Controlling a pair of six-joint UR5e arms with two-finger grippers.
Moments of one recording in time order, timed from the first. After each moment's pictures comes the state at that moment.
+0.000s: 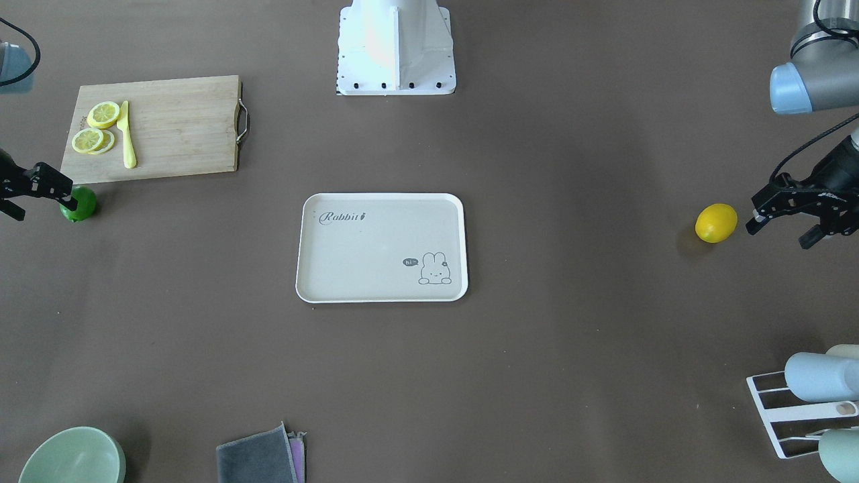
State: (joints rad) left arm -1.23 -1.66 -1.63 -2.20 -2.30 -0.54; right arm 1.02 -1.72 1.70 -0.94 2.25 0.68
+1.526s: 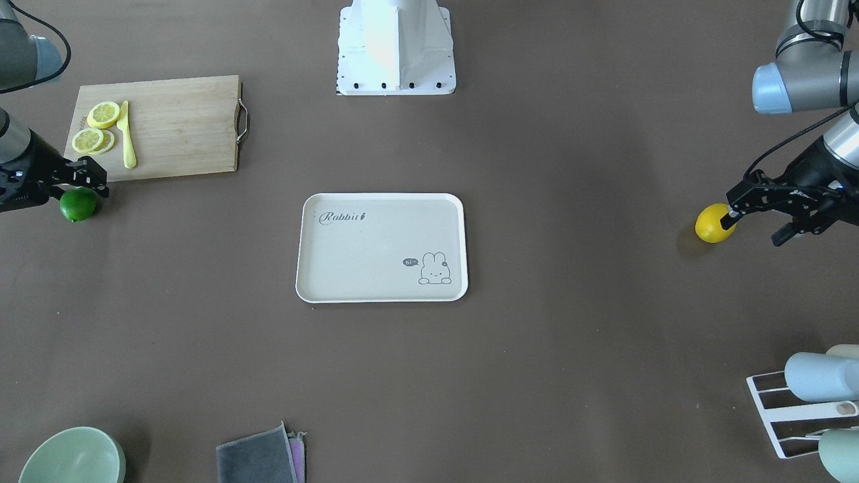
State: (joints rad) left arm -1.18 -1.66 -1.65 -2.20 -2.31 -0.55; right arm 0.88 -1.76 1.70 -0.92 2.21 0.73
